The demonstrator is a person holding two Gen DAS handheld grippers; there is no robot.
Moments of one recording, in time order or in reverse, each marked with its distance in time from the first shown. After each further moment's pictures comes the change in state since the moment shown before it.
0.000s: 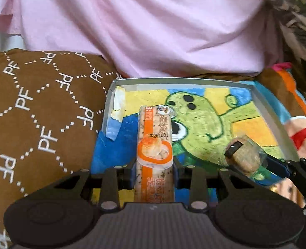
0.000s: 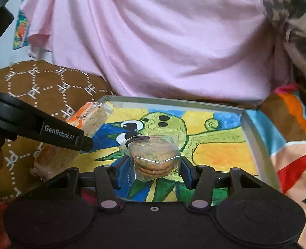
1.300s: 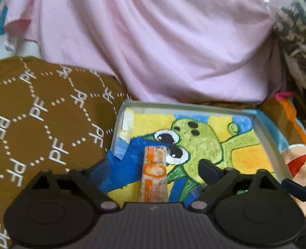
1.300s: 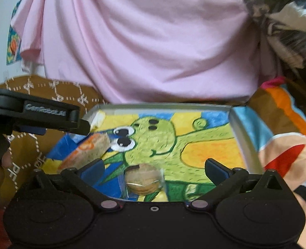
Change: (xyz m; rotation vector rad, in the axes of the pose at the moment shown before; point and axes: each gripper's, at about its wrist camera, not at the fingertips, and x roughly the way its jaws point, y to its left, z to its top) left arm -0.034 0.012 0.005 -0.095 -0.140 -0.004; right arm -0.034 -0.019 0.001 0.077 -0.032 -0.018
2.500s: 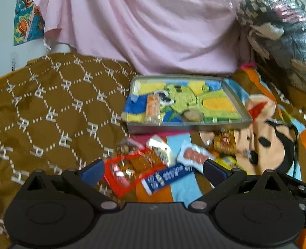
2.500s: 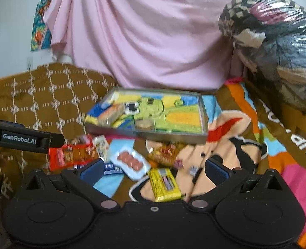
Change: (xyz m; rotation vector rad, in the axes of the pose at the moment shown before) left arm -0.197 -0.018 -0.122 0.084 0.045 0.044; right arm -0.230 0.005 -0.052 -0.072 0.085 -0.045
